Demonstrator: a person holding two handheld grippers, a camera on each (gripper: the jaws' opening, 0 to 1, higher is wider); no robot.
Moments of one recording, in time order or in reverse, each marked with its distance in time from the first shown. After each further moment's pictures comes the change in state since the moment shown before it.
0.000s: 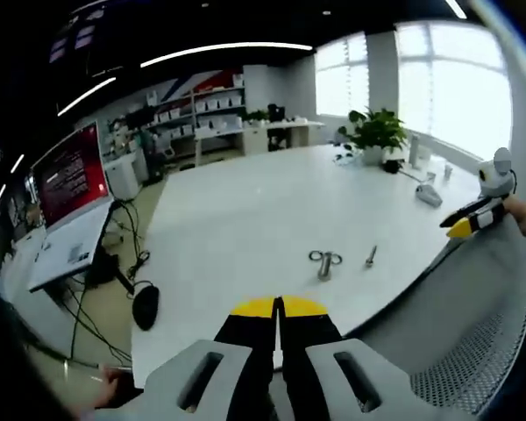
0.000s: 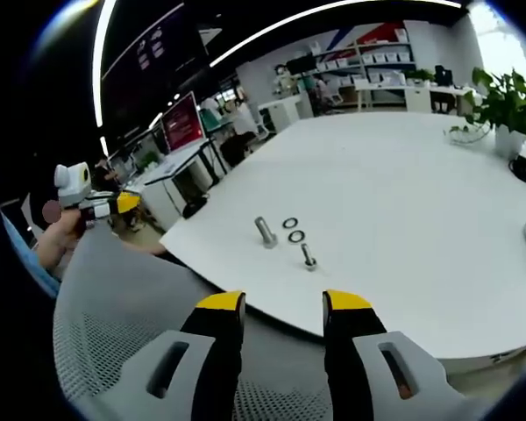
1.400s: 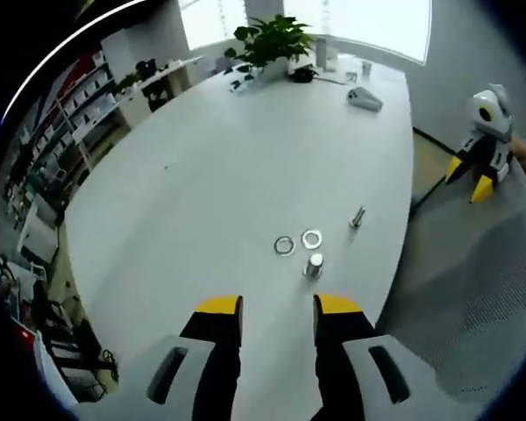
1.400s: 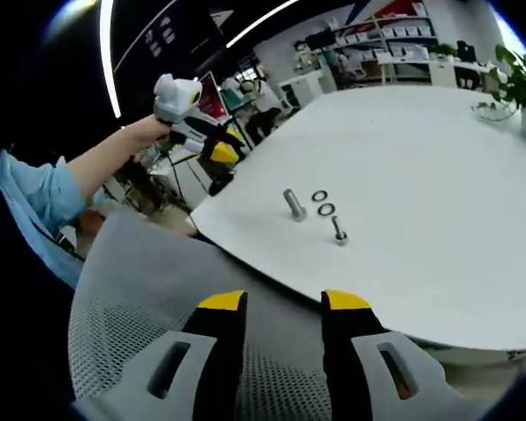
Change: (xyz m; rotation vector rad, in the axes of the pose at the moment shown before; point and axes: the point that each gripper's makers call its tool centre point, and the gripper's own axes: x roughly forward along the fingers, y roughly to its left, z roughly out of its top) left arm 0.174 -0.043 0.022 0.426 0.431 -0.421; right arm 0.002 0.024 -0.020 0.023 0.122 0.140
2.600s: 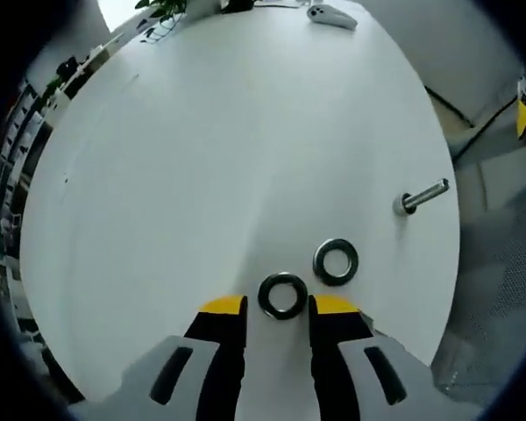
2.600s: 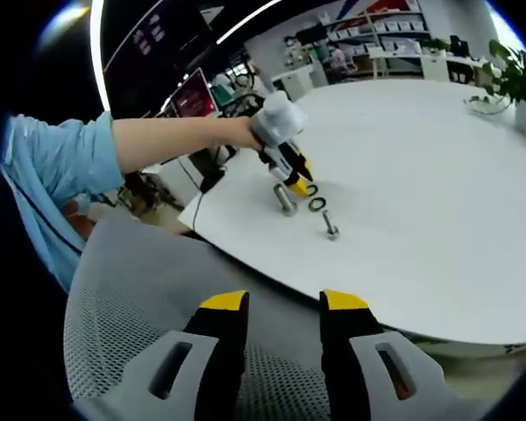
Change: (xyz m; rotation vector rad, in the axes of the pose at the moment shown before) left arm 0.170 -0.007 0.008 0.256 0.264 -0.165; right arm 0.001 -0.008 -0.004 0.014 0.033 -0.033
